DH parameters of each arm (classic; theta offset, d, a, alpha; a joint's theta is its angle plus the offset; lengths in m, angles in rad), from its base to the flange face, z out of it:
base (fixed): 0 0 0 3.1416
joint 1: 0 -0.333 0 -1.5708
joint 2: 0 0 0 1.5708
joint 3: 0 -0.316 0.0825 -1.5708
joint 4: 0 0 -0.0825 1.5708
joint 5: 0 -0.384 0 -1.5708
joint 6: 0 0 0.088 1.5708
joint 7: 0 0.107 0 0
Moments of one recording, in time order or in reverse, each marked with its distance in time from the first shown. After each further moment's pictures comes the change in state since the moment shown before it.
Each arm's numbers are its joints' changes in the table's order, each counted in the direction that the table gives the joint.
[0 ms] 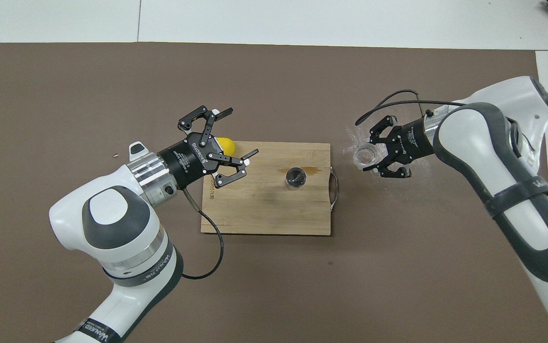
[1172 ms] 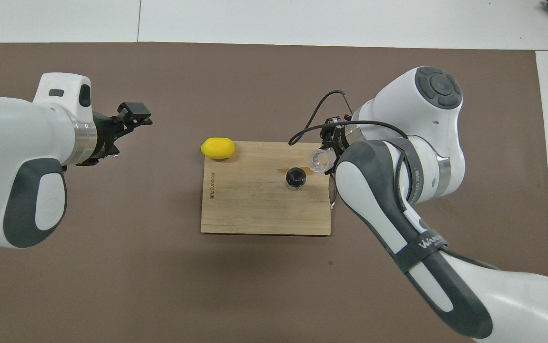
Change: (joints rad) left arm -0.232 0.073 -0.021 0.152 -1.790 -0.390 0.078; right arm -0.258 0.000 0.001 0.104 0.361 0.043 0.277
